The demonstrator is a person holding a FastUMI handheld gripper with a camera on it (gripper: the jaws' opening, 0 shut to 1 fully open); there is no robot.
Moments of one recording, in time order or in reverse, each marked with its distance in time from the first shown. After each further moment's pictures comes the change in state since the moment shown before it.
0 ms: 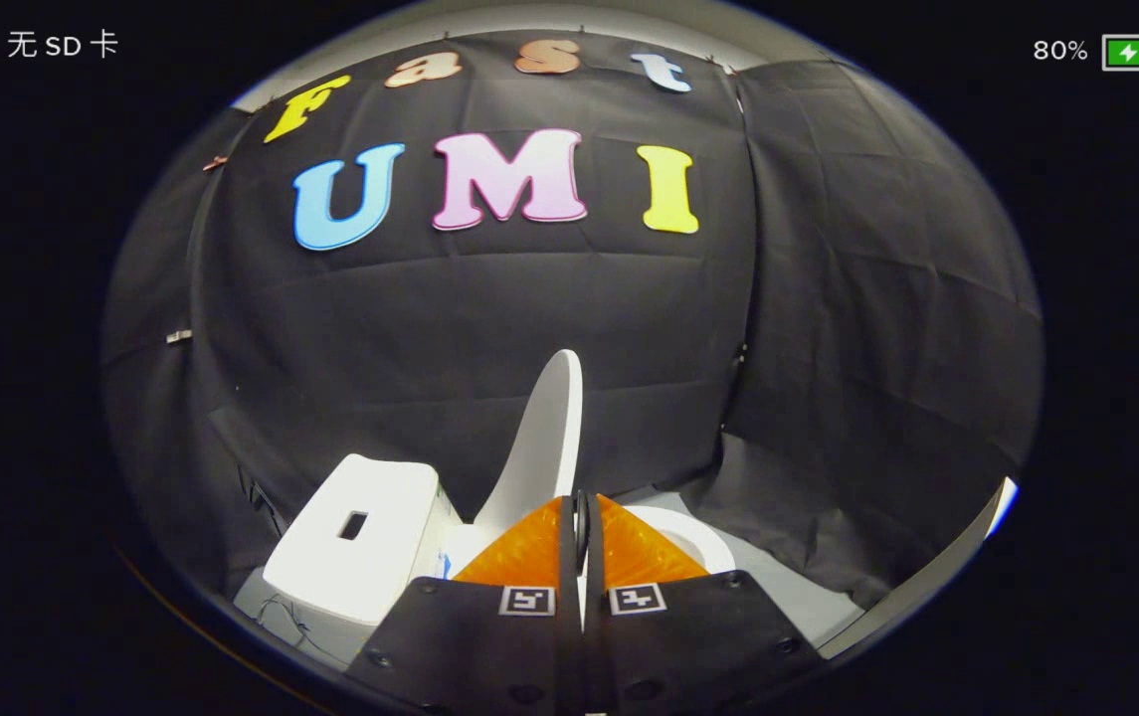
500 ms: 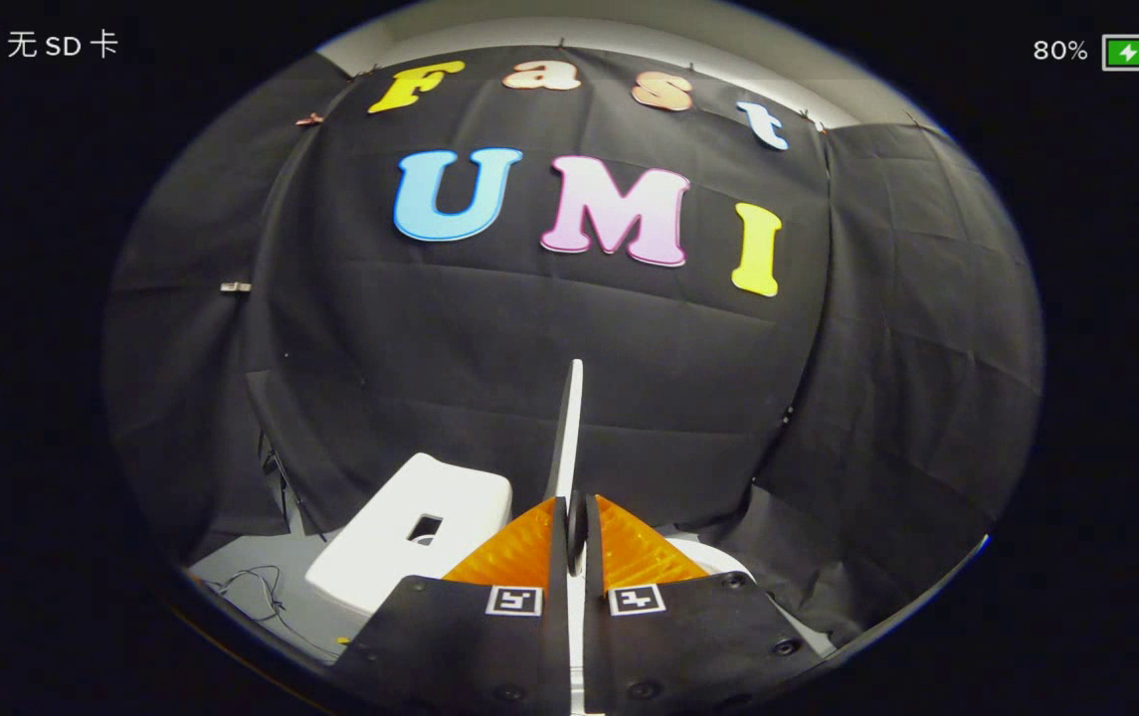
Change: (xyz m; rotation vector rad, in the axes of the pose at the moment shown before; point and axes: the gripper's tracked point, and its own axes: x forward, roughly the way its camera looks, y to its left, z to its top) arm -0.031 0.130 0.006 -0.178 -0.089 0.103
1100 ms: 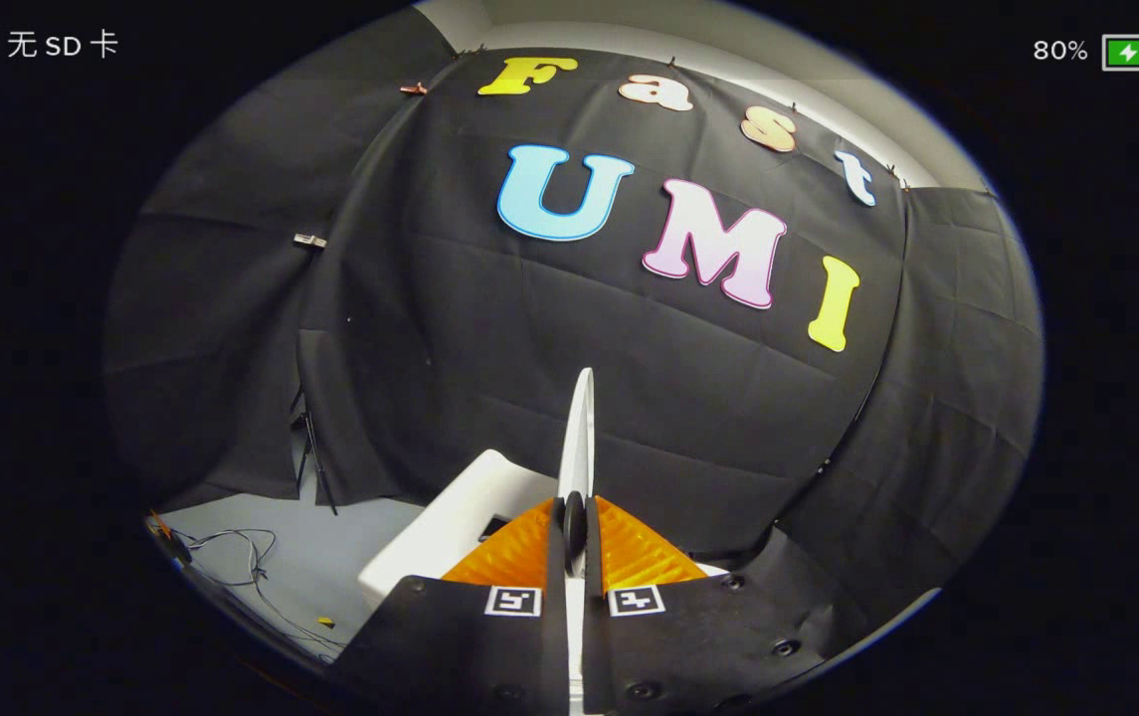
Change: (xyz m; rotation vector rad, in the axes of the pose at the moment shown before) arm -0.002 0.104 -0.003 -0.147 -0.020 0.101
